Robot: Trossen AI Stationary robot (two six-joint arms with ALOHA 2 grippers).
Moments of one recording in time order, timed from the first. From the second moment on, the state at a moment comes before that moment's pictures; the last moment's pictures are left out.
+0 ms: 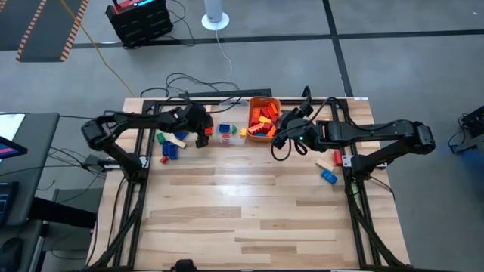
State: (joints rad) left arm 0.64 1.57 0.76 -0.08 -0.05 0.50; right arm -0.05 1.27 1.06 -0.40 0.78 0.10
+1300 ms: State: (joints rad) left arm 0.53 1.48 1.01 -0.46 -0.08 0.40; right arm -0.04 1.27 1.06 -0.43 0.78 0.10
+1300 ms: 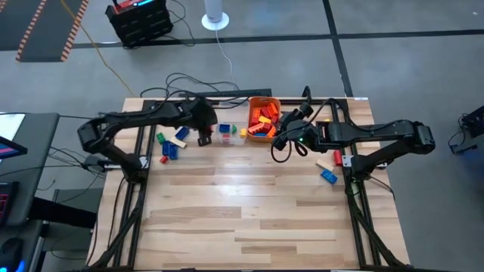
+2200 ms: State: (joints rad) left arm 0.42 1.53 1.23 -0.64 -0.11 0.25; right arm -0.04 1.27 1.06 -0.46 0.78 0.11
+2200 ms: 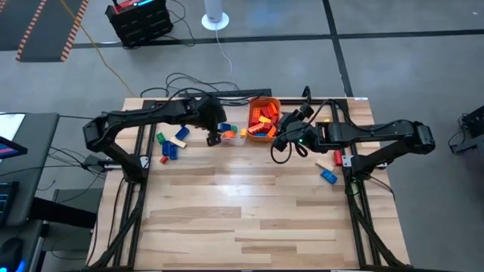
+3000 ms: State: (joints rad) left arm 0.33 1.33 0.92 -1.29 -0.27 -0.35; right arm -0.03 1.27 1.06 -0.46 0.78 0.10
